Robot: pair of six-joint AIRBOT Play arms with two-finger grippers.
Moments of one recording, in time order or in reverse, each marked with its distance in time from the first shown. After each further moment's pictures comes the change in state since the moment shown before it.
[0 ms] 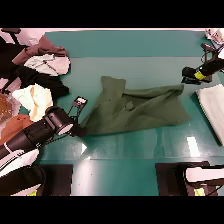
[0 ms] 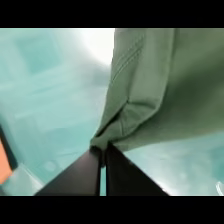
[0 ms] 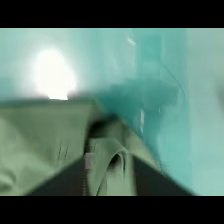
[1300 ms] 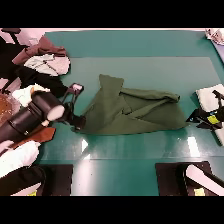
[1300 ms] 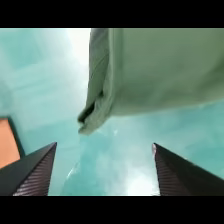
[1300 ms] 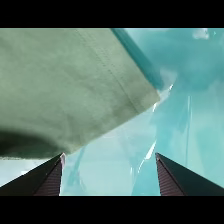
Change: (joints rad) left arm 0.101 0.001 0.211 -0.090 -0.073 0.144; right arm -0.368 0.429 -0.708 0.156 0.066 -0.241
